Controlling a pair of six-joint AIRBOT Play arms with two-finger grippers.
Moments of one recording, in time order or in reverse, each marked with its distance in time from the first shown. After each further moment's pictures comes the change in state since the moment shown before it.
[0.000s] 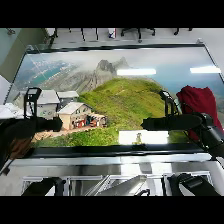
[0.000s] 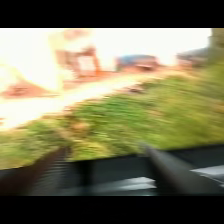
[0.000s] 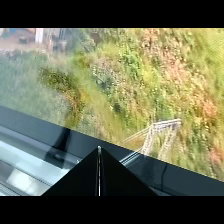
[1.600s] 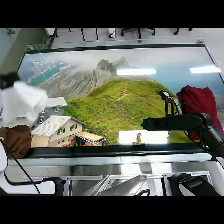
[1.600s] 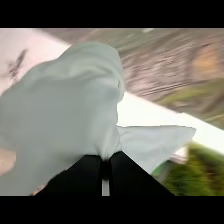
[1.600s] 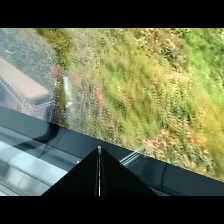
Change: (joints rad) left arm 0.383 -0.685 0.933 -0.013 -0.002 0.014; right arm 0.000 0.000 0.000 0.000 0.001 0.000
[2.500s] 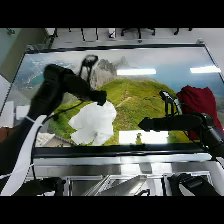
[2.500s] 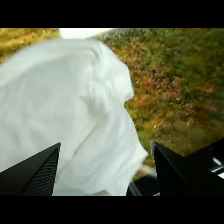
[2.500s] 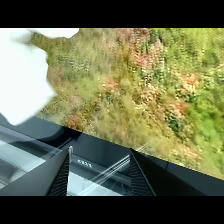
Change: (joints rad) left arm -0.749 0.008 -0.232 -0.176 0.113 -0.045; right arm -0.001 0.000 0.000 0.000 -0.006 0.007
